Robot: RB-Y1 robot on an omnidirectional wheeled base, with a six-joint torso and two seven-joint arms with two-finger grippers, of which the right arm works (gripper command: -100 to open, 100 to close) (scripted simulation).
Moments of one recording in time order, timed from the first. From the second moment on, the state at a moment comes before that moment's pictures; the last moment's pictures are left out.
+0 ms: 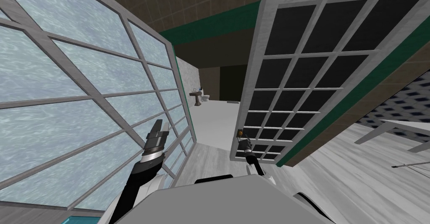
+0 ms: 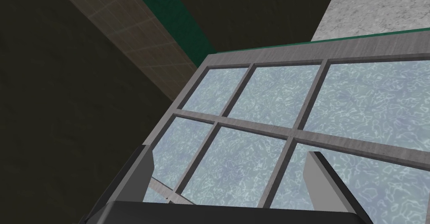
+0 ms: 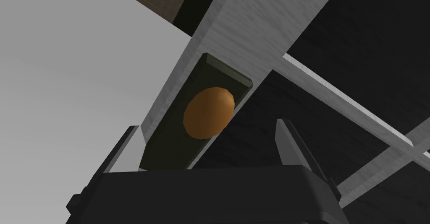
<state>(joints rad) -0.09 -0.25 0.10 -0.59 -0.37 -0.90 -0.97</state>
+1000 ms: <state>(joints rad) -0.12 -0.22 0.12 -0.58 -0.47 -0.89 -1.22</state>
